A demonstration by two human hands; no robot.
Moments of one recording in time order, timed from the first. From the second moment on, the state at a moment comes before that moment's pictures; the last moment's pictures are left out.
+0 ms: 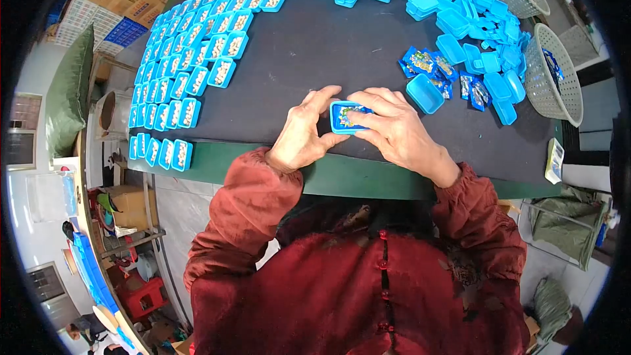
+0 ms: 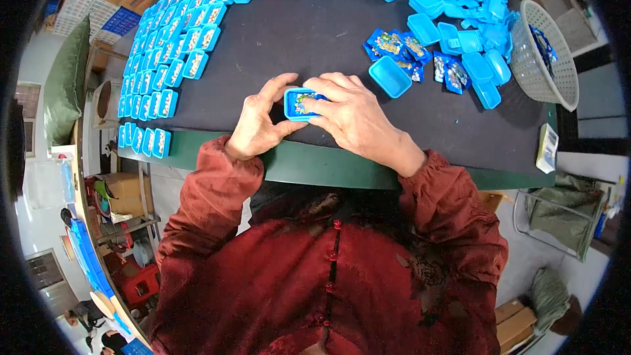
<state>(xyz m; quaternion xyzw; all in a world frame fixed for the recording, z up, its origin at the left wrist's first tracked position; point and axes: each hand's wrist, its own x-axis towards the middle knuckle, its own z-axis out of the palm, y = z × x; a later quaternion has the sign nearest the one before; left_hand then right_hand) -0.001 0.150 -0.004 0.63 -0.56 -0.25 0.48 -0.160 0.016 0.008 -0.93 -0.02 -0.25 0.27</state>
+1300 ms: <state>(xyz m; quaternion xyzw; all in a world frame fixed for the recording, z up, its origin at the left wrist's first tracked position) -0.040 0.132 0.002 0.62 -0.62 -0.15 0.45 -0.265 -0.154 0.032 -0.92 0.31 -0.19 -0.11</state>
